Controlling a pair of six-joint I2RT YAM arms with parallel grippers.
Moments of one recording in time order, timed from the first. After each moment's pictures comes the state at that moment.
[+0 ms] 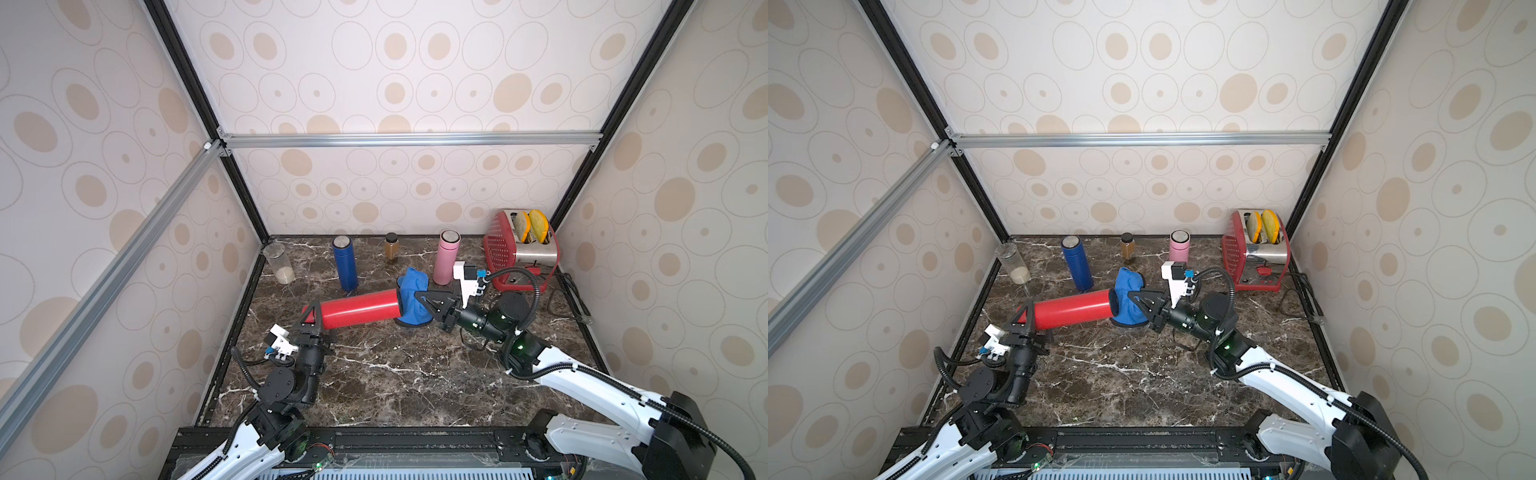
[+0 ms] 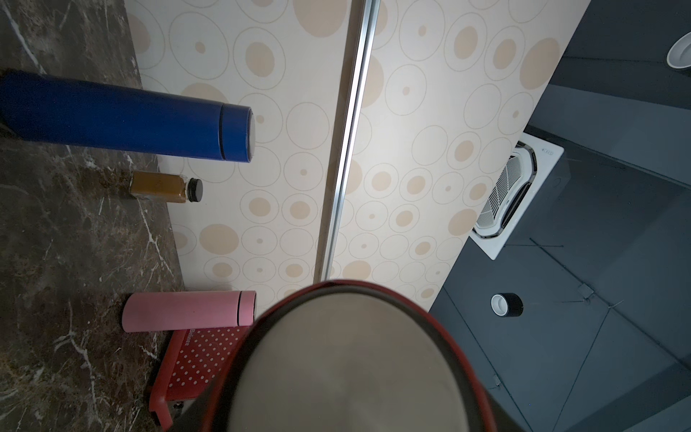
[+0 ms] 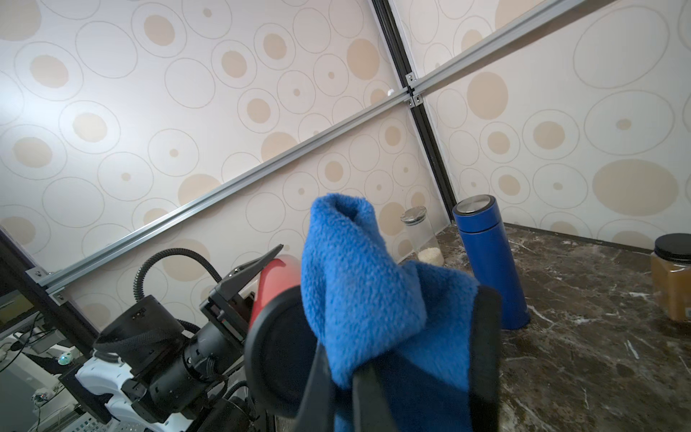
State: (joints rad) left arm -0.77 0.33 0.21 0.40 -0.66 -1.58; right arm 0.82 1.08 0.70 0.56 -0.42 0.49
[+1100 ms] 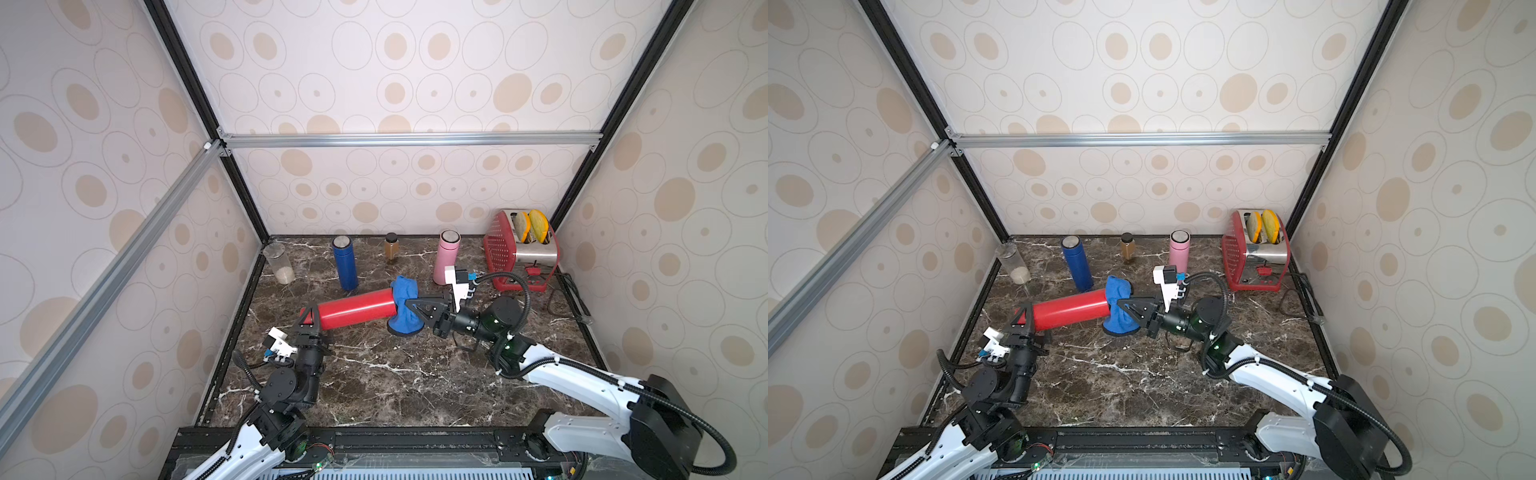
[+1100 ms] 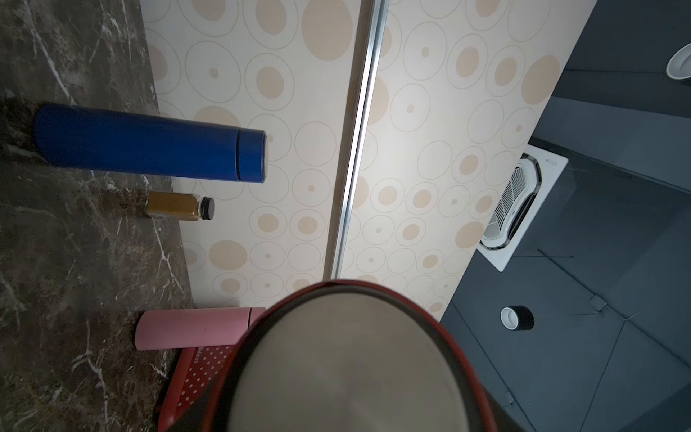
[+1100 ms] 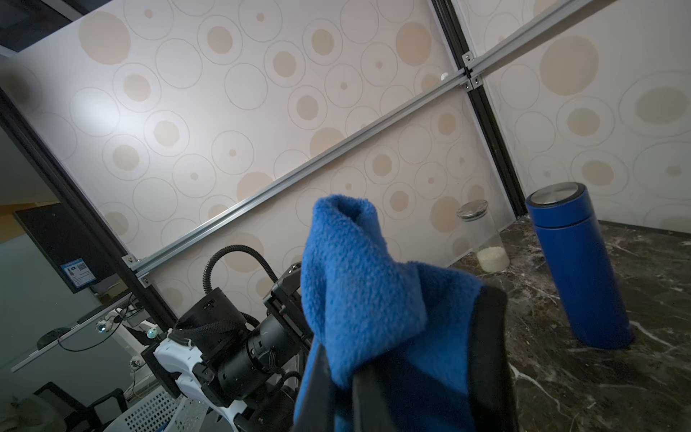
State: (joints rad) left arm -0.75 0.37 0.18 0.43 -0.67 -1.58; right arm 0.85 1.24 0.67 0.81 -0.55 0.62
